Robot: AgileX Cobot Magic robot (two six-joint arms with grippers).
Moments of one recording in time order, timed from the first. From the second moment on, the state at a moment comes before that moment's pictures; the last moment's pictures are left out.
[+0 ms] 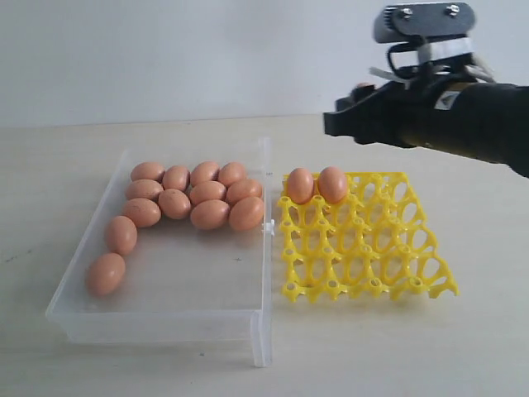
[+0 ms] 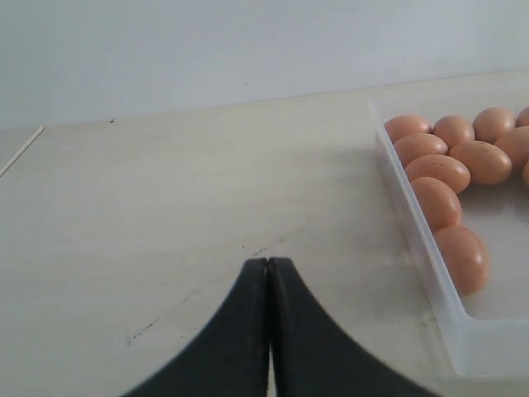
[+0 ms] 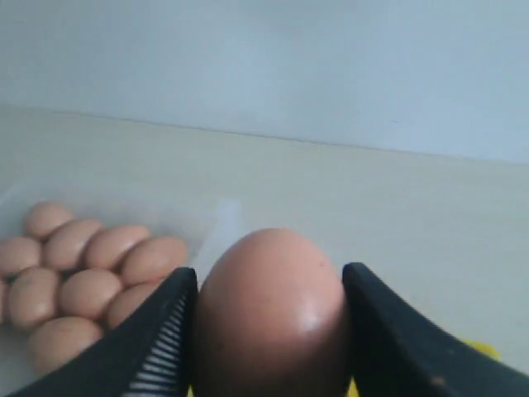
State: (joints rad) left arm -0.01 0.01 0.00 0.11 0.33 -0.03; right arm 0.43 1.51 -0.80 0.26 -0.20 -0.13
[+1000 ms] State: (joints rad) left arm -0.01 0.01 0.00 0.11 0.33 -0.03; right arm 0.23 1.92 -1.05 0.08 -0.01 0.12
